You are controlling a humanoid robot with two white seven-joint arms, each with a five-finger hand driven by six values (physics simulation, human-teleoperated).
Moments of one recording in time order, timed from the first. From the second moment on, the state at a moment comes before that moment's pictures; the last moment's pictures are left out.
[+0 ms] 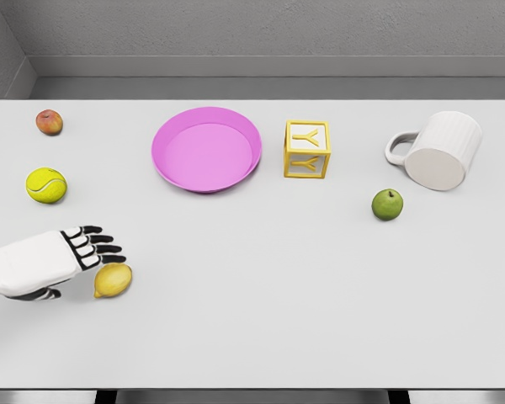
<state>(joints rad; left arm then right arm) 0.13 1.11 -0.23 -1.80 -0.61 -0.61 -0.14 0.03 0.00 -0.03 0.06 0.15 -0.27 -0.03</state>
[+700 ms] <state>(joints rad) 0.13 1.04 -0.23 -1.80 -0.60 -0.61 -0.16 0.03 0.00 -0.03 0.06 0.15 -0.27 -0.03</state>
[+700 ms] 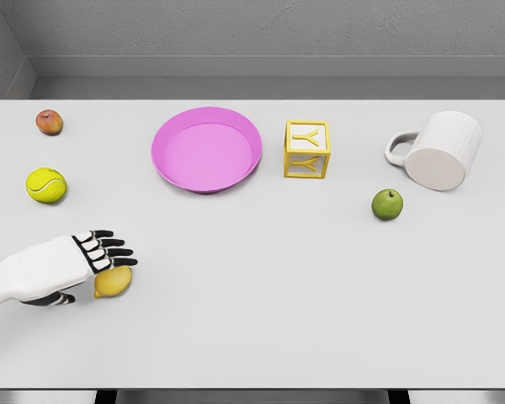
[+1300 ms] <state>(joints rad) 0.13 0.99 -0.23 -1.80 -0.61 -0.61 -0.17 0.03 0.00 -0.03 0.06 0.15 -0.27 -0.03</state>
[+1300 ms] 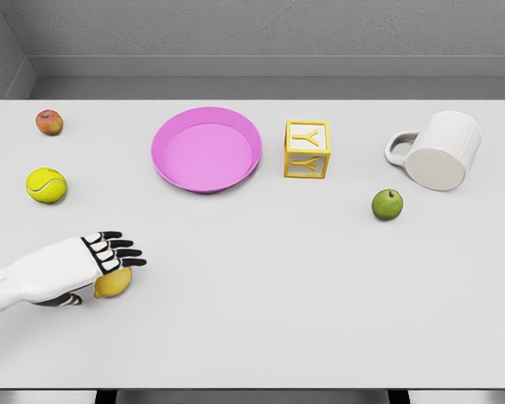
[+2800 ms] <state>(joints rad) 0.12 0.98 -0.23 -1.80 -0.62 -0.61 -0.17 0.03 0.00 -0.03 0.06 0.15 -0.27 -0.03</state>
